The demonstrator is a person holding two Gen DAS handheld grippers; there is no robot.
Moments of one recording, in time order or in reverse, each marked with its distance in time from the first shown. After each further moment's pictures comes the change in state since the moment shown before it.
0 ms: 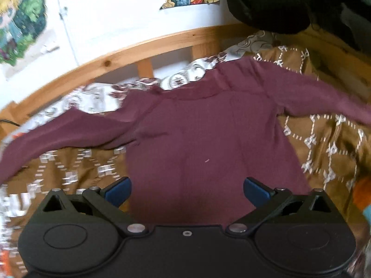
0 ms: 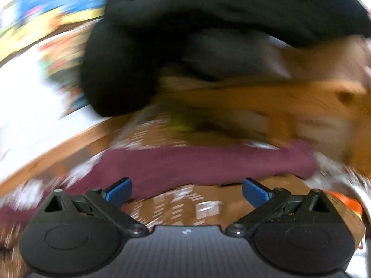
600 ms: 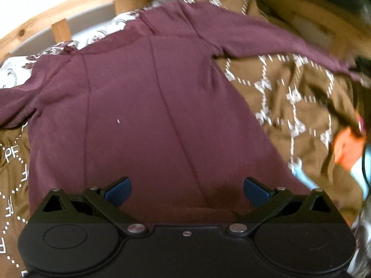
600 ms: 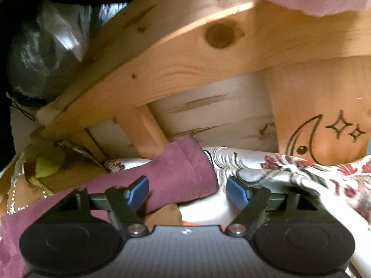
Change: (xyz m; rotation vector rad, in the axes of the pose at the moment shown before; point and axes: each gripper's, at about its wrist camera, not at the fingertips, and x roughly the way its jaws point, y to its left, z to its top) left arm 0.083 -0.069 -0.056 0.143 0.131 -0.268; right arm 0.097 -0.122 0.002 0.305 -0.059 -0.390
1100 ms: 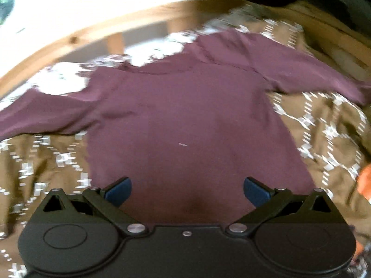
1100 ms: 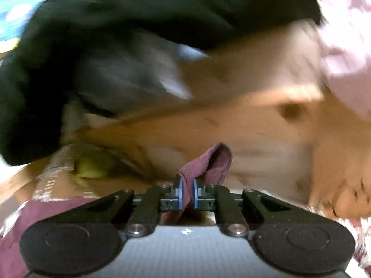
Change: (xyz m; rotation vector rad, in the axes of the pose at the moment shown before) left arm -0.048 0.056 0.025 -0.138 -0.066 0.200; right arm -0.054 0.060 0.006 -0.247 -0.159 0.200
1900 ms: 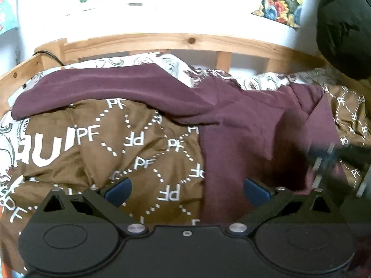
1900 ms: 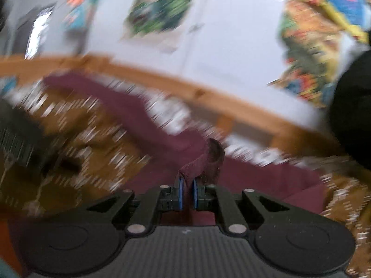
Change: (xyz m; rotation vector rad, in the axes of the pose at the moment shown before) left arm -0.048 0.154 -0.052 -0.310 -0.143 0.120; right arm -0.143 0.337 -0.179 -0.930 0.117 0.880
